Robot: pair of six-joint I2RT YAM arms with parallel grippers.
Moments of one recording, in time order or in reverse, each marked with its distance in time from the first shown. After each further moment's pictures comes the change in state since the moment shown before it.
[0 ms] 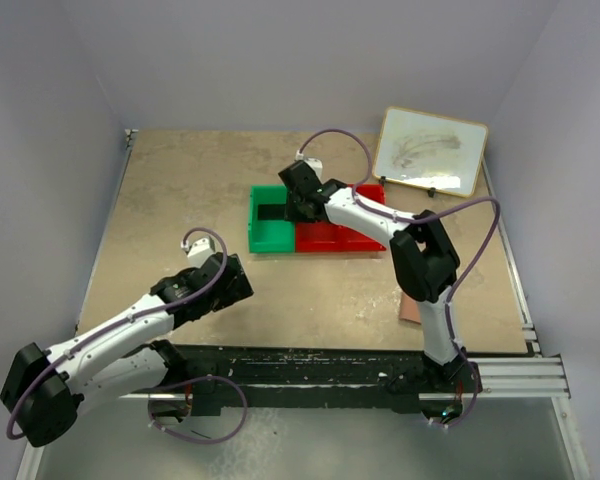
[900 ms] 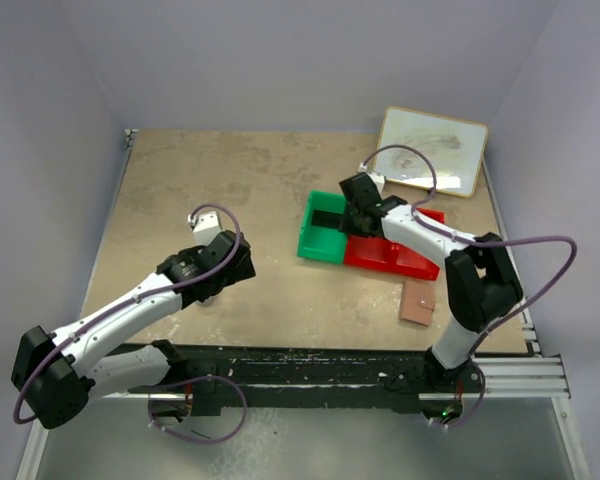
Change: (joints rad) left arm 0.000 0.172 0.214 -0.055 -0.135 0.134; right arm -0.223 -0.415 -0.533 0.067 -0.007 -0.016
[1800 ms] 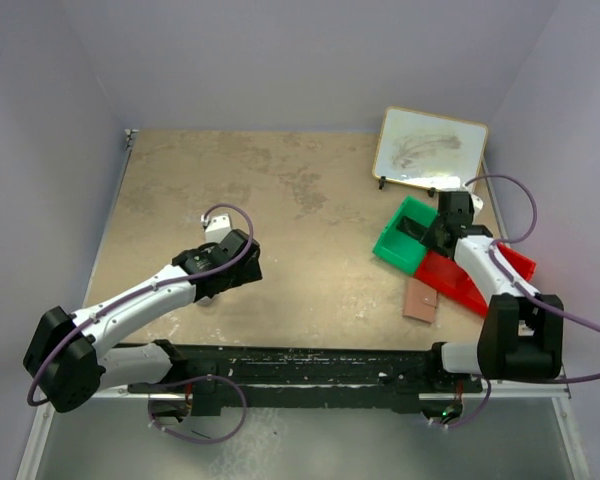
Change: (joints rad) left arm 0.000 0.089 0.000 0.026 0.037 0.026; right arm -0.510 -0.313 -0.304 0.016 -0.025 -0.137
